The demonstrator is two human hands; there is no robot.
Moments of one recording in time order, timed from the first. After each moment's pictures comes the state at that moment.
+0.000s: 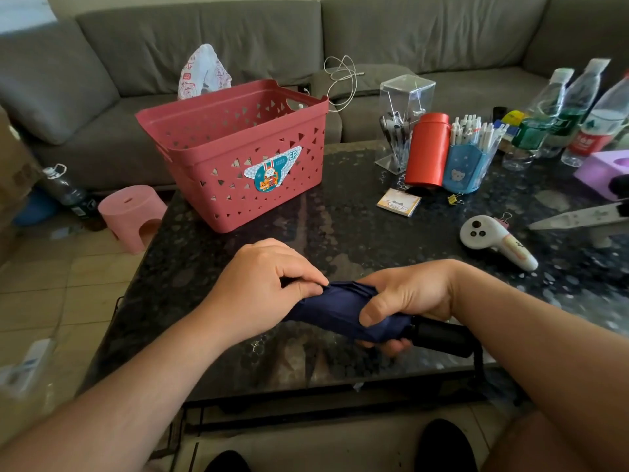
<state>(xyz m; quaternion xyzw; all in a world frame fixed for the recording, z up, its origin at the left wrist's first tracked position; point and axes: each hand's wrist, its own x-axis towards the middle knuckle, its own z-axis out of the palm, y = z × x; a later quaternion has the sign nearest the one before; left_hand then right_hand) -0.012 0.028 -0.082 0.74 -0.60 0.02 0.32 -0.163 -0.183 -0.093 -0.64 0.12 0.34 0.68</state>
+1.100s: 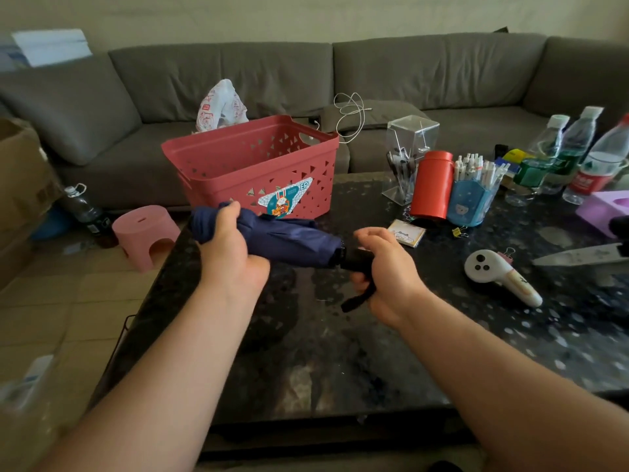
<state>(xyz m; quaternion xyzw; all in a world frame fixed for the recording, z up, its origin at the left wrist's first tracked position) 0.044 -0.018 -0.045 0.44 0.08 -0.18 0.88 -0.110 -0.152 -0.070 -0.49 0.31 -0.21 0.79</state>
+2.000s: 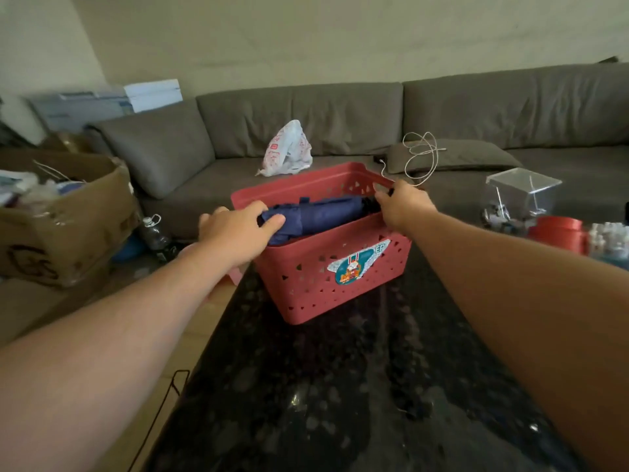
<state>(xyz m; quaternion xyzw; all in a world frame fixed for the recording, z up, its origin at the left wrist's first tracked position) 0.262 0.000 0.003 0.97 -0.23 0.09 0.07 0.137 -0.262 0.013 -0.91 0.30 -0.15 0.23</state>
